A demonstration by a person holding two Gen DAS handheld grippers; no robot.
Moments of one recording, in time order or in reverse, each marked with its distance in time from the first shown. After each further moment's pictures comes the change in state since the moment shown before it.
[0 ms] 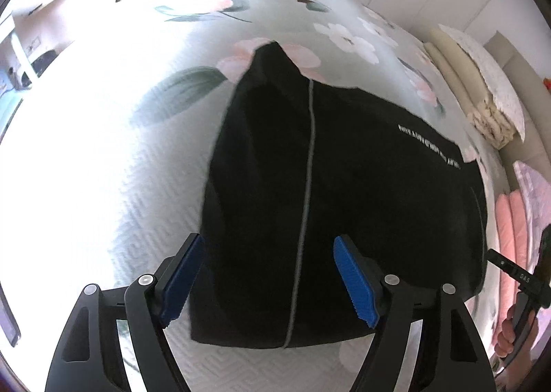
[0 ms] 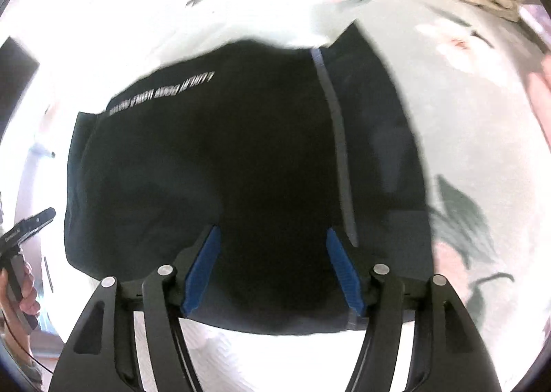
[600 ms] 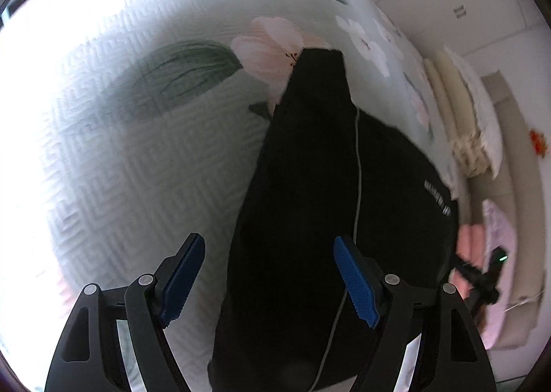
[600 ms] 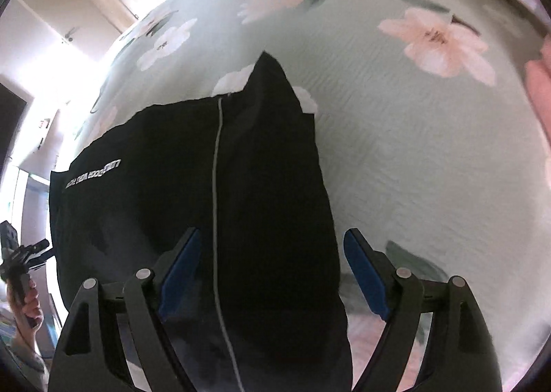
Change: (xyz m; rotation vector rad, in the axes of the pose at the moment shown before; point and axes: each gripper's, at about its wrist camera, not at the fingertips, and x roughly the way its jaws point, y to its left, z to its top) left arm 0.065 0.072 0.061 -0.163 0.158 -0.239; right arm 0.042 -0.087 0.075 0.096 0.019 0.035
